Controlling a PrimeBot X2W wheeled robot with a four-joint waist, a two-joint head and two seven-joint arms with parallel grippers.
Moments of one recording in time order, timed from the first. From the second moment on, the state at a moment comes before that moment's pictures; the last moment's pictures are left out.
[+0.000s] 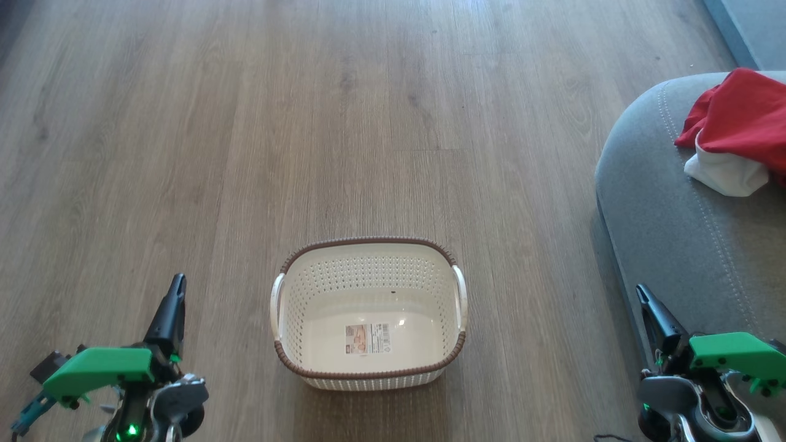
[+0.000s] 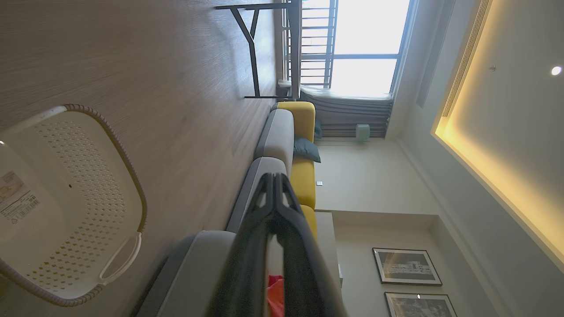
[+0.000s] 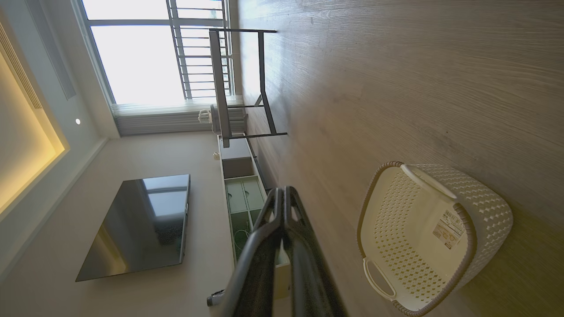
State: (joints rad) left arm -0.05 0.05 0.08 0.28 -1.60 -0.12 0.11; right arm -0.06 -0.04 -0.13 0.28 1.60 0.12 0.11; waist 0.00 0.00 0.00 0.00
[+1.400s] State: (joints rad) left arm -0.05 0.05 0.08 0.28 -1.60 -0.12 0.11; right arm -0.06 -0.04 -0.13 0.28 1.60 0.12 0.11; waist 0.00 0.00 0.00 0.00
